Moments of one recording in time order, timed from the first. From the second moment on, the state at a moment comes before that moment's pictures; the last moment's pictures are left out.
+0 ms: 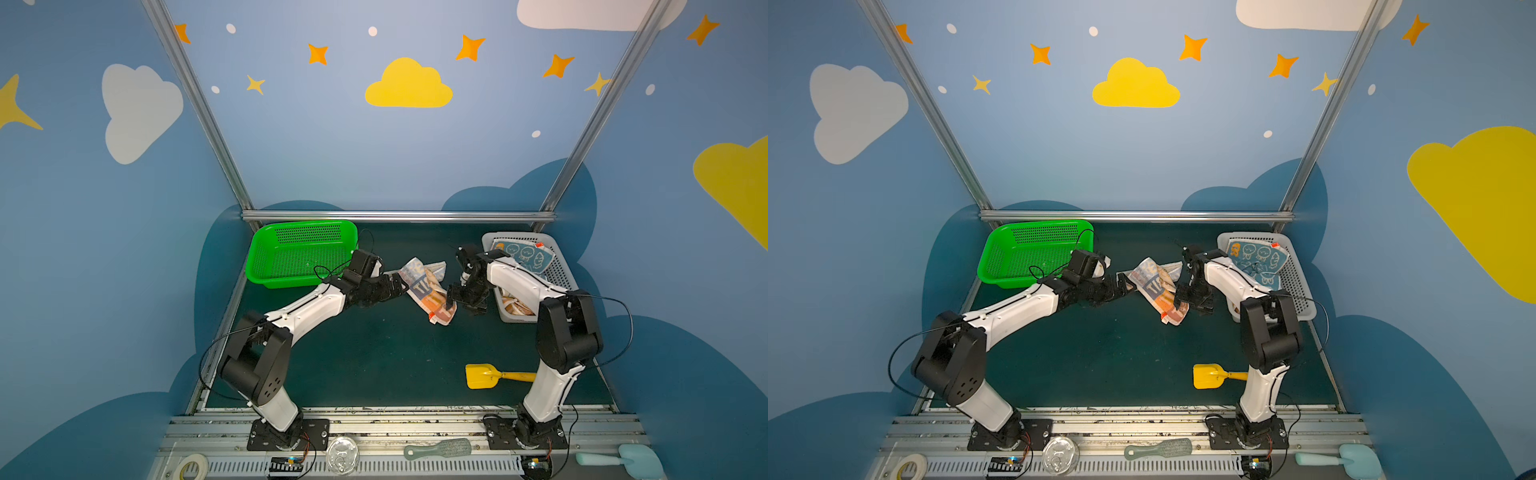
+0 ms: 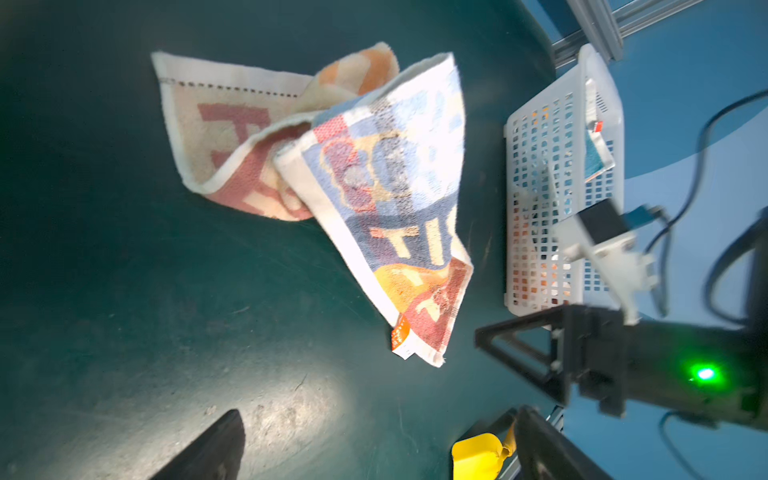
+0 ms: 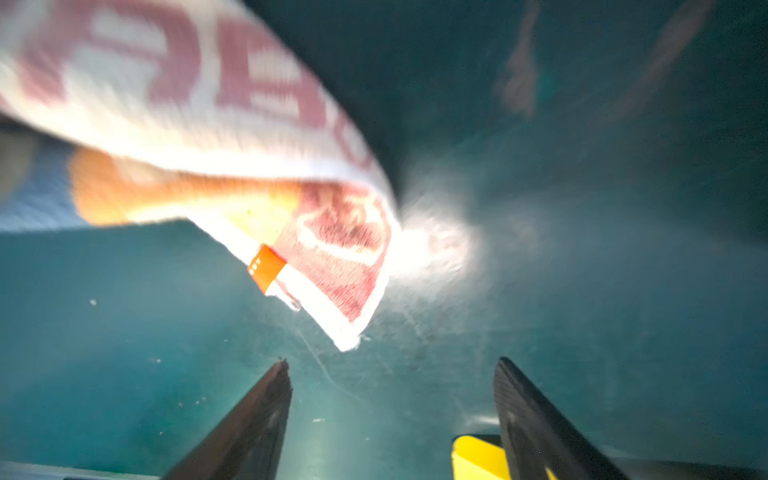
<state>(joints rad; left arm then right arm) -0.51 1.65 1.12 -0.28 0.36 -0.77 0.41 1.84 1.36 -1.04 -0.17 0.56</state>
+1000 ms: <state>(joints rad) -0.51 1.61 1.02 -0.28 0.37 -0.77 0.41 1.88 1.19 -0.80 -0.28 0.74</state>
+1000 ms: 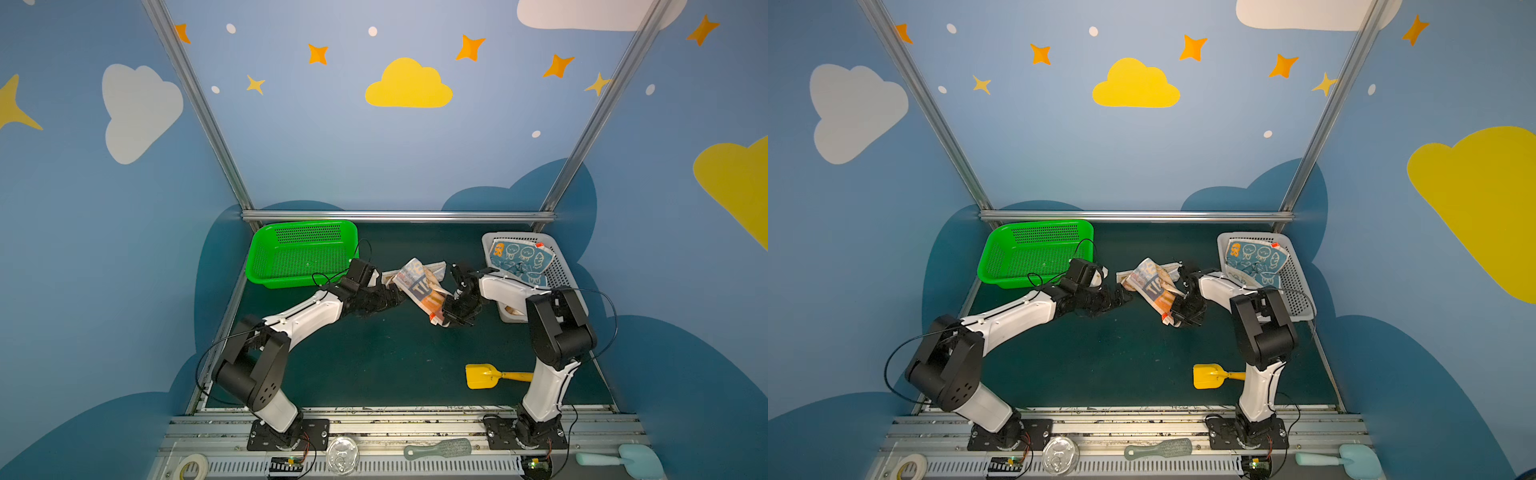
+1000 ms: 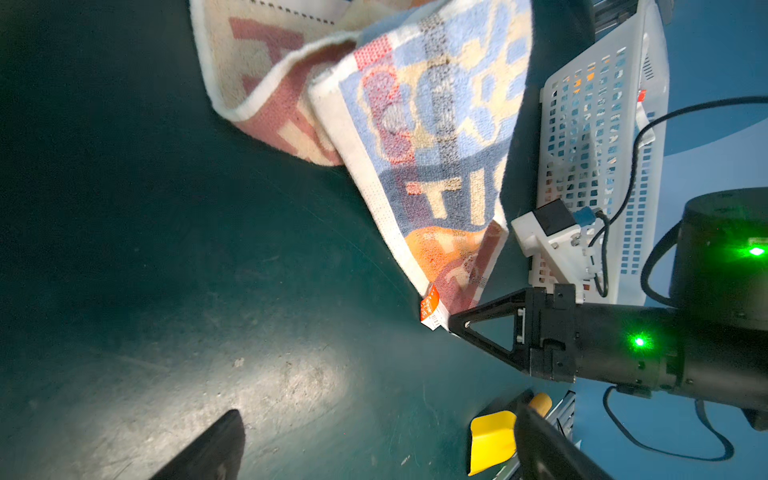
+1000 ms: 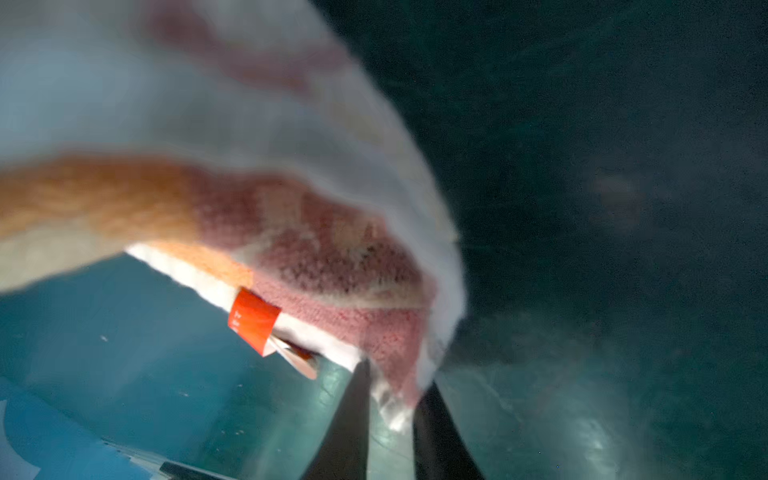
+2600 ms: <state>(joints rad) -0.54 2.11 1.45 -0.35 0.22 -0.56 0.25 1.84 1.18 -0.86 -0.30 0.55</state>
